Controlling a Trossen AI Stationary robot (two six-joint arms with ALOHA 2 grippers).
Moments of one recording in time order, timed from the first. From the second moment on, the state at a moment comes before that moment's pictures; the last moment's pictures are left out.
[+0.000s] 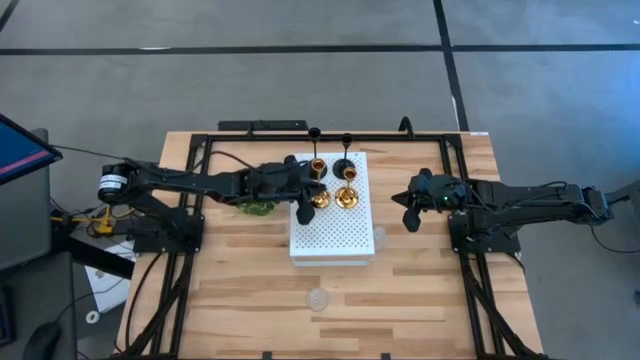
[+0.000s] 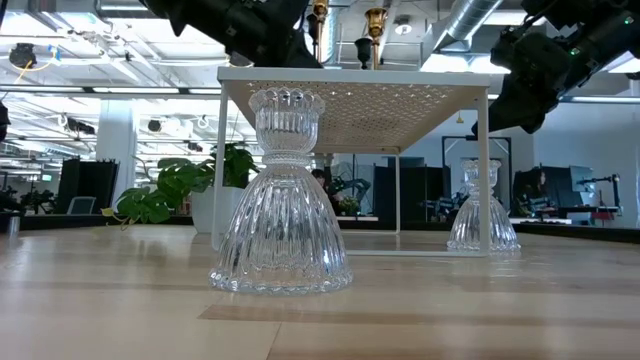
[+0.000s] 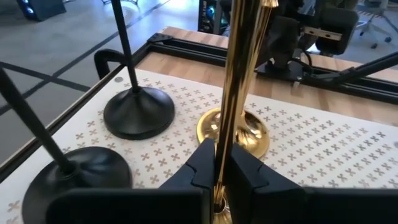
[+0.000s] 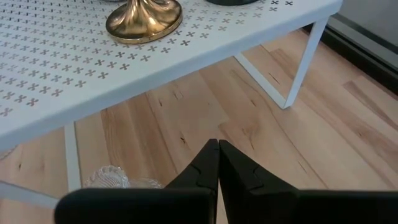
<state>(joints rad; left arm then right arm) 0.07 1.28 0.93 0.12 -0.19 -0.09 -0.09 0.70 0.45 -0.36 0.21 0.26</state>
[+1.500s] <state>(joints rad) 0.06 1.23 0.93 0.06 -0.21 -0.05 -0.09 0.70 0.45 -0.37 0.21 0.26</state>
